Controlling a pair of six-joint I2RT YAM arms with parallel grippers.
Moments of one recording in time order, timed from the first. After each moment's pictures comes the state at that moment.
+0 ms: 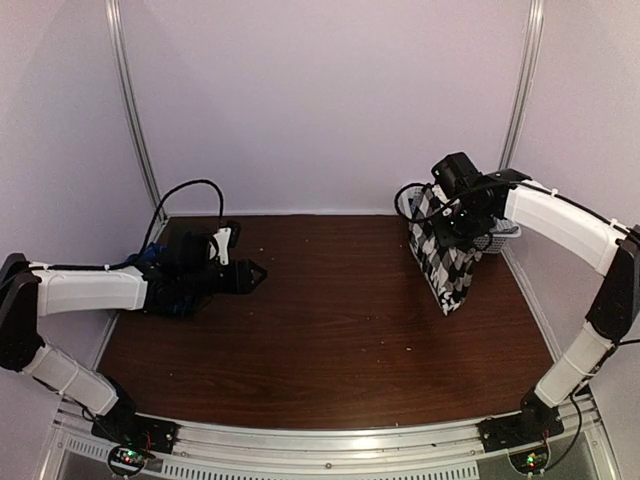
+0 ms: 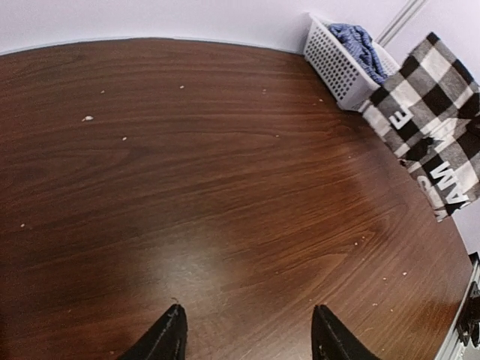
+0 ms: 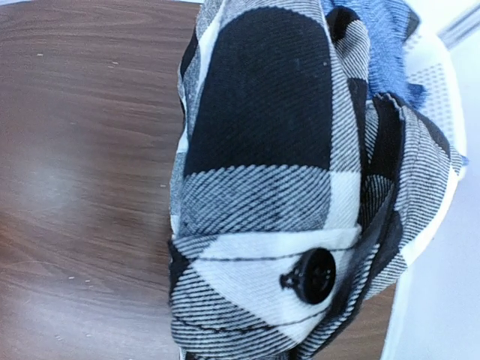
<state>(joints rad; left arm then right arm) -0.62 1.40 0.75 0.15 0.14 -0.43 0.47 1.58 1.47 -0.87 0.27 0.17</state>
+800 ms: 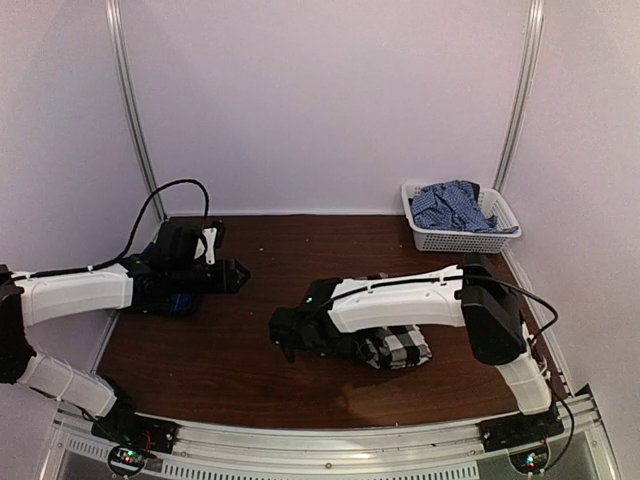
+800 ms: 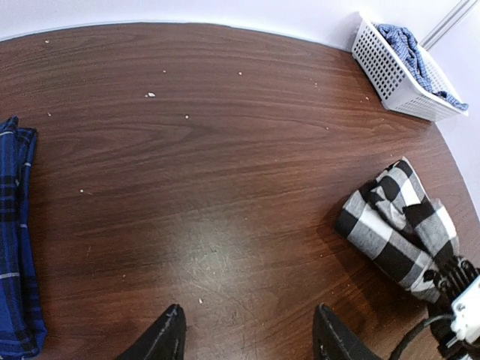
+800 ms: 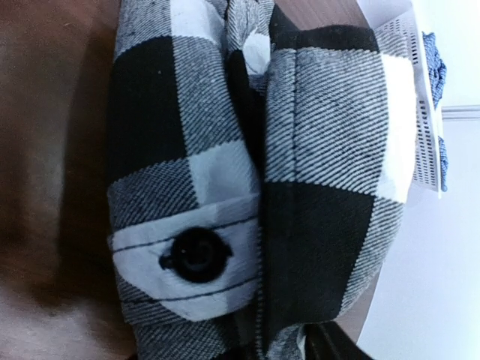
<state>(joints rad) -0.55 1.31 0.76 -0.06 0.05 -0.42 1.19 2.25 1.82 -1.33 0.82 0.66</state>
